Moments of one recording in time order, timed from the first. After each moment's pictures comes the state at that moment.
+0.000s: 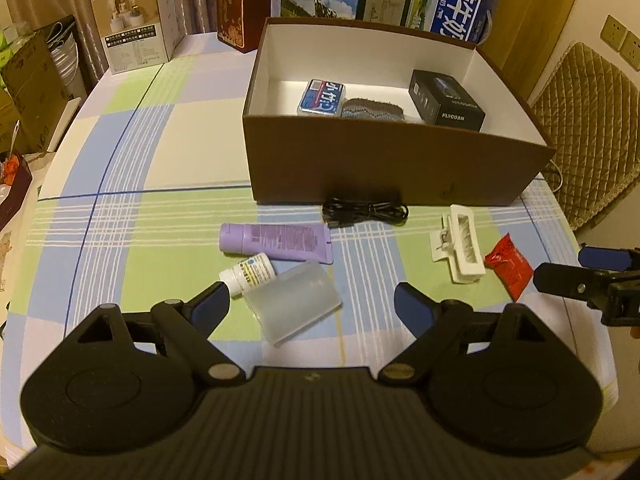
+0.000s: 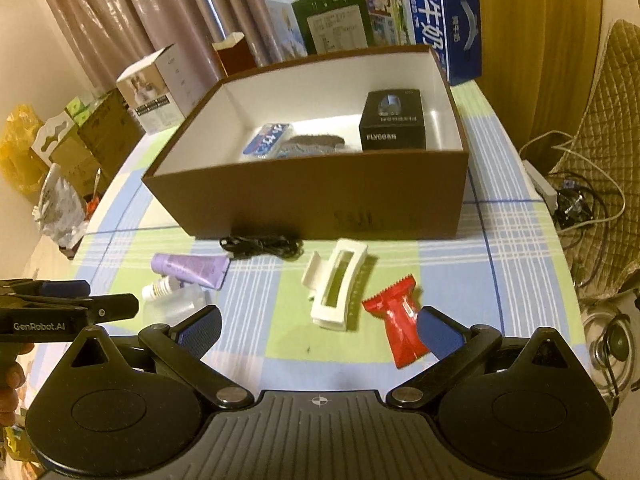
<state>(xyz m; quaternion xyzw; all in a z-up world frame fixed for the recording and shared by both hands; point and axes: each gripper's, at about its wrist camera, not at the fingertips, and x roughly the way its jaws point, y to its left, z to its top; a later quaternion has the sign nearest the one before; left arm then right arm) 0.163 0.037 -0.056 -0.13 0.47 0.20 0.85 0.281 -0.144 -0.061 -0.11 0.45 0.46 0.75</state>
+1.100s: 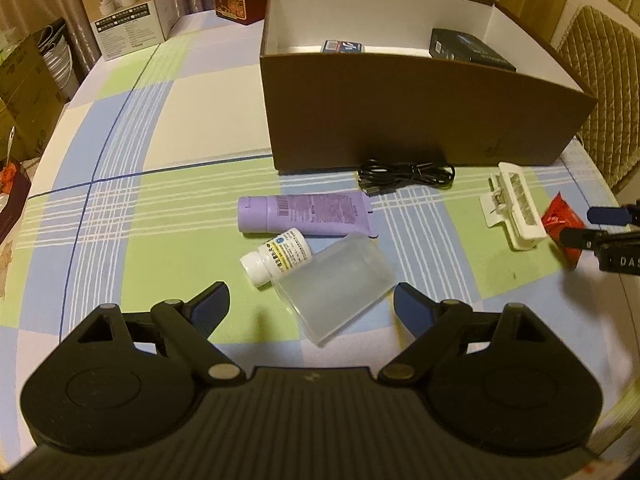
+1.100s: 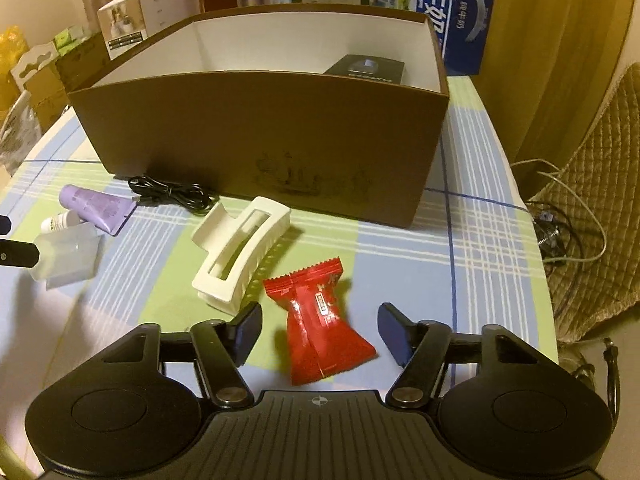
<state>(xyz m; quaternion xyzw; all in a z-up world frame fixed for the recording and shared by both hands) 0.167 0.063 -0.110 -0.10 0.49 0.19 0.85 0.316 -0.141 -0.138 -0.22 0.40 0.46 0.76</state>
